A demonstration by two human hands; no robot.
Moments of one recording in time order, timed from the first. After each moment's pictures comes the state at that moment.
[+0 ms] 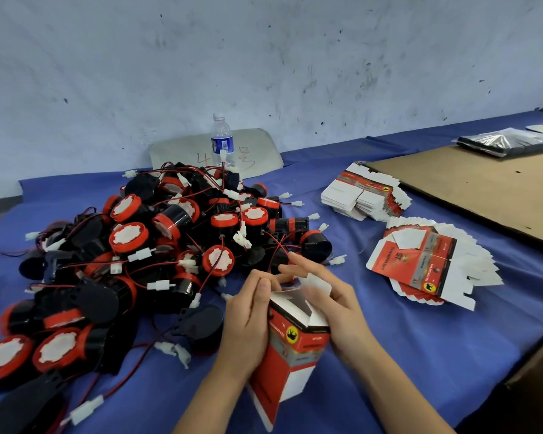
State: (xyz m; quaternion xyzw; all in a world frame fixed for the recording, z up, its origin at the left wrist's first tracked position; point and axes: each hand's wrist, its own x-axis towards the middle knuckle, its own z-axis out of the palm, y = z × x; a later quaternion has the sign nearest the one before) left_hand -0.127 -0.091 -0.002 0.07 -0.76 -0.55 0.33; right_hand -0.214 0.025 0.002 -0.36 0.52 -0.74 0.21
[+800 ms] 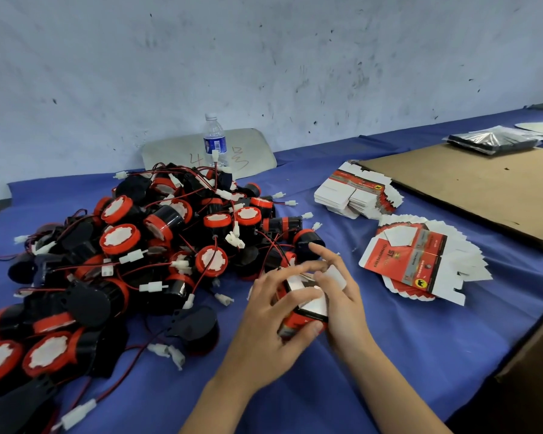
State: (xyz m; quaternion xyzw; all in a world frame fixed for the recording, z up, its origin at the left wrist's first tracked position) left_hand -0.129 -0.076 -0.001 -0.07 -0.89 -0.31 0.32; right_hand -0.219 0.024 0.001 -0.22 0.51 -0.82 0.15
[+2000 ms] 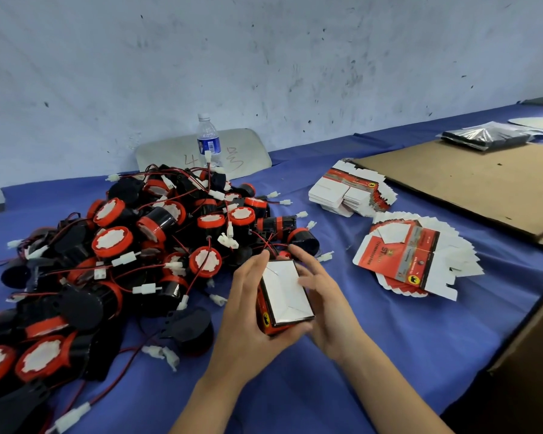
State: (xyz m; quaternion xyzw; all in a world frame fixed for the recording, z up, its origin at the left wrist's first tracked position) left_hand -0.127 -0.082 -0.005 0.01 -0.85 -0.38 0.37; right_hand -0.219 0.022 0.006 -0.19 0.40 -0.83 0.34
